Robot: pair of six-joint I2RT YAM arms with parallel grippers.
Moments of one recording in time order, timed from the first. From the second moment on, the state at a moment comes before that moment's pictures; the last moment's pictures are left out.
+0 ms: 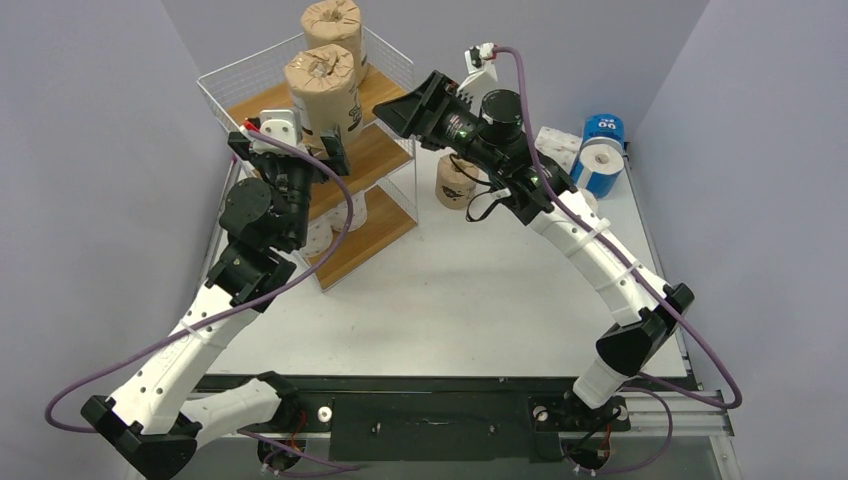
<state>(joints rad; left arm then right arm) -0.62 1.05 1.25 0.12 -0.60 0.11 0.71 1.65 1.89 -0.19 -0.12 0.83</state>
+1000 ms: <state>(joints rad) -0.59 1.01 1.25 0.09 -0.60 0.08 0.77 1.85 2.05 -0.18 -0.07 0.65</state>
